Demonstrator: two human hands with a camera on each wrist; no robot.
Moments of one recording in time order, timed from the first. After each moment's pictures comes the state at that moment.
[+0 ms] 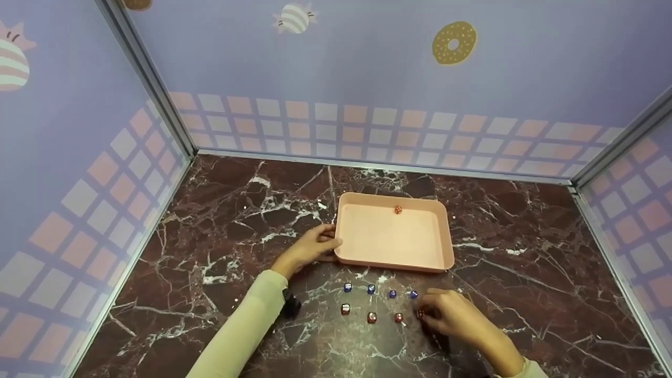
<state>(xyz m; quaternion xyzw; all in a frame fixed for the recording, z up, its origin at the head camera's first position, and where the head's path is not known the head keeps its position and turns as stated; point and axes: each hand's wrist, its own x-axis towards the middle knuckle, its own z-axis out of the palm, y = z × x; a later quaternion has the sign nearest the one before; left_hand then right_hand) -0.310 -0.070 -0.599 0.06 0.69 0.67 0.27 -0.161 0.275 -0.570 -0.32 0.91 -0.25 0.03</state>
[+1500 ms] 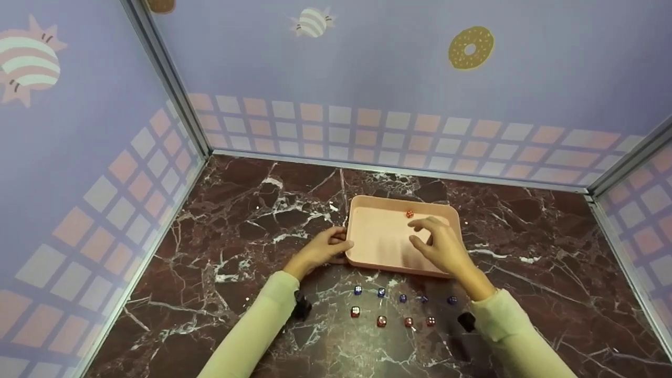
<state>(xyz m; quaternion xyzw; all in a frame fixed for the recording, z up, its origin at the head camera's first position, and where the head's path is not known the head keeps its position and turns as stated) -0.306 -0.074 -0.598 0.05 0.69 0.67 0.25 -0.282 0.235 -0.548 -0.20 0.91 -0.35 -0.09</state>
